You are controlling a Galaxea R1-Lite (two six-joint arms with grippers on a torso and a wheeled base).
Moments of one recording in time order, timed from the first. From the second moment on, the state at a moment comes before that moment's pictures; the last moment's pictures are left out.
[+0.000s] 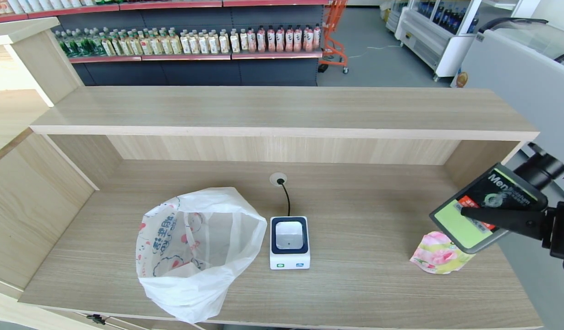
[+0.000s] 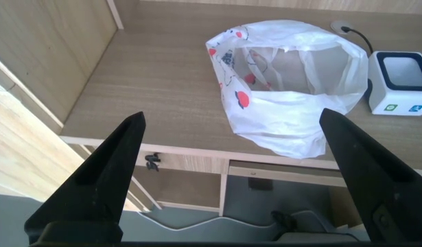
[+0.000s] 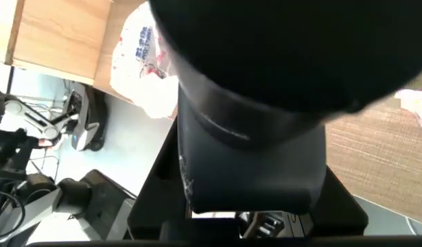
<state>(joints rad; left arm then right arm) 0.00 0.00 0.00 0.00 0.05 0.00 0.20 1.10 -0.66 -0.11 0.47 0.32</state>
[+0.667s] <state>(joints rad) 0.00 0.00 0.00 0.00 0.05 0.00 0.28 1.17 -0.63 -0.11 0.48 0.32</state>
